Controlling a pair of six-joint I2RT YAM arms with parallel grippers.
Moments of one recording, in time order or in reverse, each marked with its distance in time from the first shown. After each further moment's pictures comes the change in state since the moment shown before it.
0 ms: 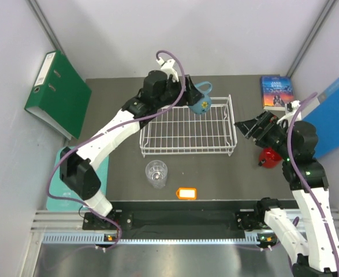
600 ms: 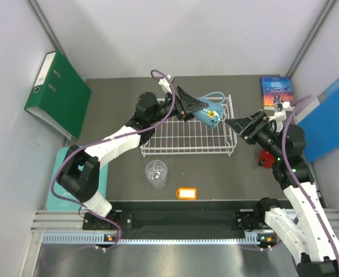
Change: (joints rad) left arm 0.035 -0.047 -0.448 0.778 0.422 -0.710; right arm 0.050 -0.006 -0.208 0.385 -0.109 0.229
